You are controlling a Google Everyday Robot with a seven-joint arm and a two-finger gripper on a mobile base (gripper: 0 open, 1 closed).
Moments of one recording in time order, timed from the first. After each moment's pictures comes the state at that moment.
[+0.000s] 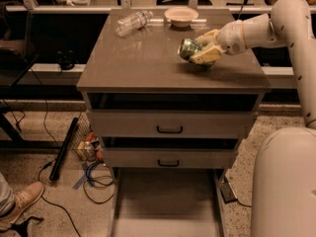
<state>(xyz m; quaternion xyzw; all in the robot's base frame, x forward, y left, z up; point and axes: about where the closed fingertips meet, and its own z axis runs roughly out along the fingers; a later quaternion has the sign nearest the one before) 0.759 -0.141 0.866 -0.58 0.63 0.23 0.47</state>
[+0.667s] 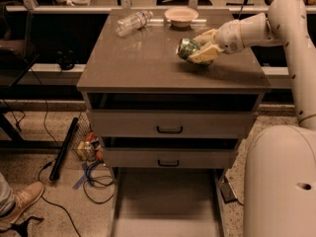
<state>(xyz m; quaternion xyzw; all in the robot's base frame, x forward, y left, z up) 0.765 -0.137 0.862 -0.58 0.63 0.23 0.46</state>
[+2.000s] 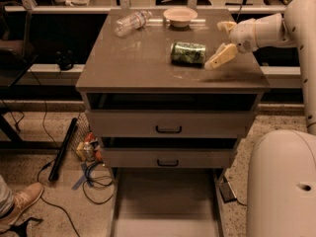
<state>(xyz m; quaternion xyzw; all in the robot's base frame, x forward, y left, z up) 0.778 -0.180 0.867 -0.54 0.66 0.21 0.48</state>
